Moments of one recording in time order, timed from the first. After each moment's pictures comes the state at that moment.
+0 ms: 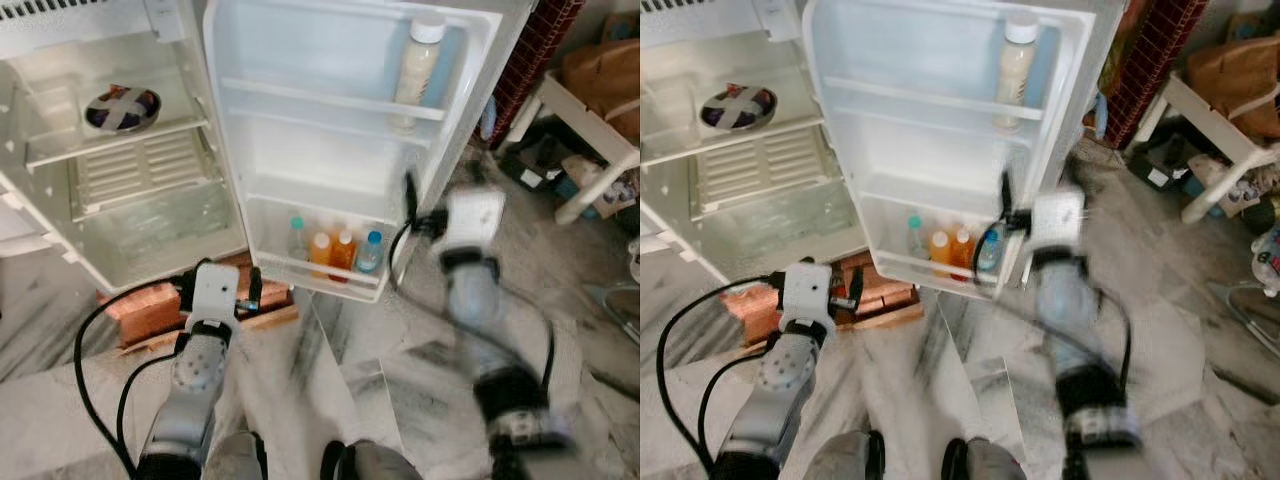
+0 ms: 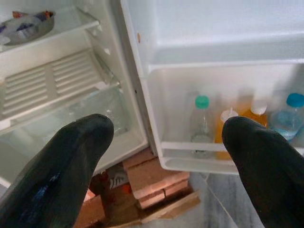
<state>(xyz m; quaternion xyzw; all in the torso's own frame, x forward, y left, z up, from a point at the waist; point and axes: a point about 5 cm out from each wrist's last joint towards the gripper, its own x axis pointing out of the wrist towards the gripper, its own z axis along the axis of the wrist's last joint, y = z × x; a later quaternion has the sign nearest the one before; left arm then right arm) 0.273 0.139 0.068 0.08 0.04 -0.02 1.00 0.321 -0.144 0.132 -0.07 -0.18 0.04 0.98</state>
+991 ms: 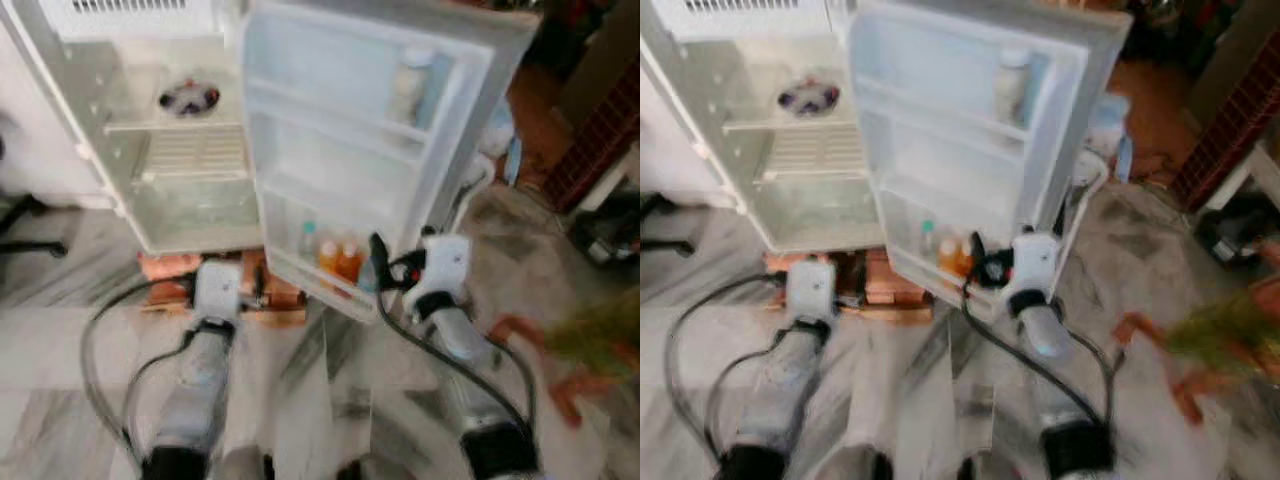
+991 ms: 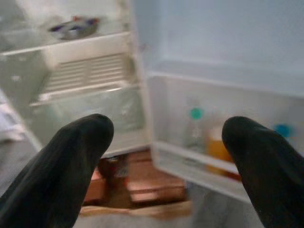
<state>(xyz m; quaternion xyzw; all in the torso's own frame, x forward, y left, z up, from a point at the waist) 0.277 0.124 0.064 0.05 0.03 -0.04 1.00 0.293 -0.134 0.094 0.01 -0.02 0.08 1.00</state>
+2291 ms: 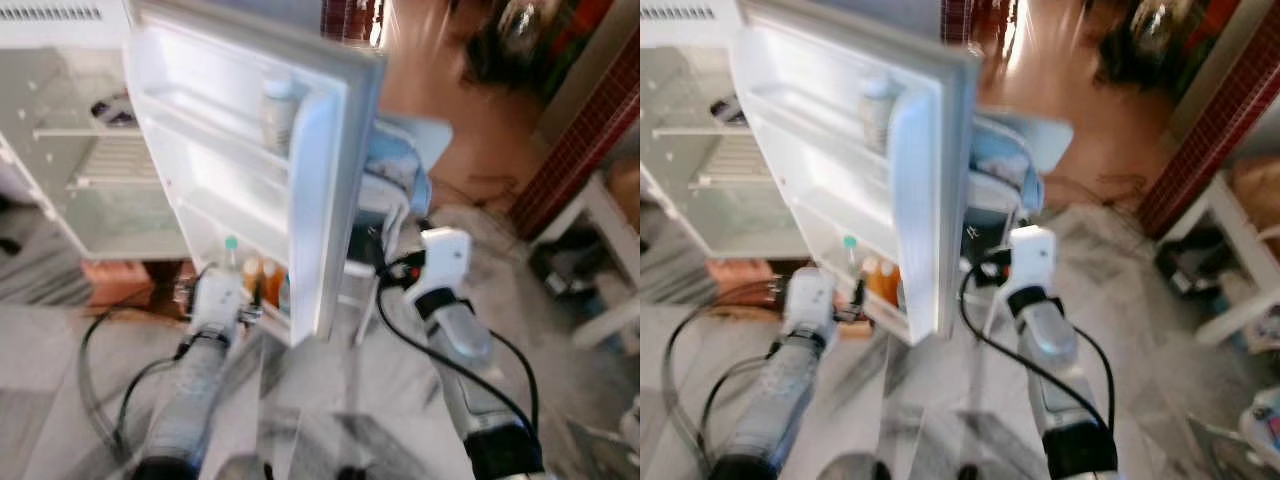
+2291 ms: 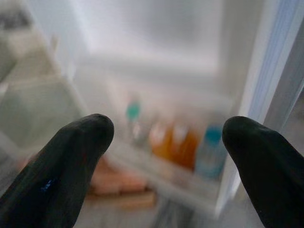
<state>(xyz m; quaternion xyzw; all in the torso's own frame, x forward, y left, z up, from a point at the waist) 0.253 0.155 0.035 0.09 0.09 -0.02 0.99 0.292 -0.124 0.109 0.01 -0.05 0.15 0.99</state>
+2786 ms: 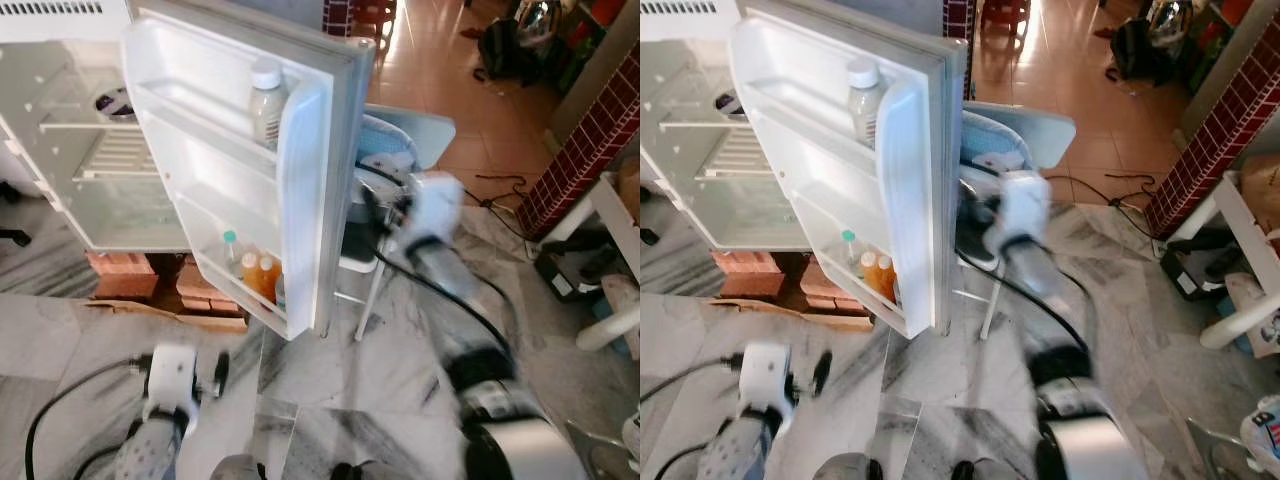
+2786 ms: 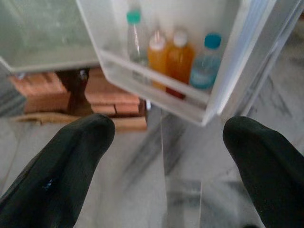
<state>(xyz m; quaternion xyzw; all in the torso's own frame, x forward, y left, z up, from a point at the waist) 0.187 0.188 0.004 0.05 0.20 -0.03 0.98 0.359 -0.092 0.148 0.05 -0.06 0.15 0.99</state>
